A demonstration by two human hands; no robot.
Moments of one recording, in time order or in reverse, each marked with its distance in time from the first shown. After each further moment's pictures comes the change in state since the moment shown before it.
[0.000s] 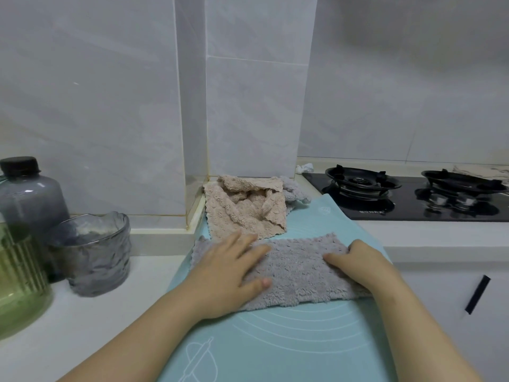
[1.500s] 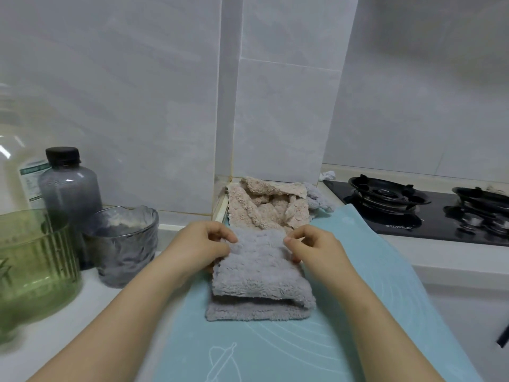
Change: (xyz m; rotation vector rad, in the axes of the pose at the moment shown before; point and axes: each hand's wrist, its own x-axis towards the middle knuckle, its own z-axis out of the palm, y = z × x) left_hand -0.005 -0.053 -0.027 -0.920 0.362 -0.516; right_hand -0.045 -0.091 0.027 0.525 -0.076 -0.490
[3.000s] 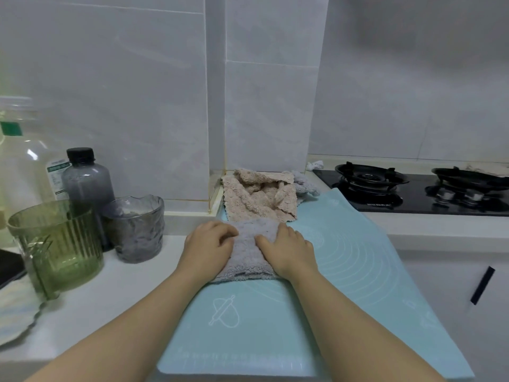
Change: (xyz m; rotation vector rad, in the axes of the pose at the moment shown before) left_hand -0.036 -0.014 0.024 0.552 0.143 0.318; right_hand -0.019 0.017 0.044 -0.585 -0.046 0.111
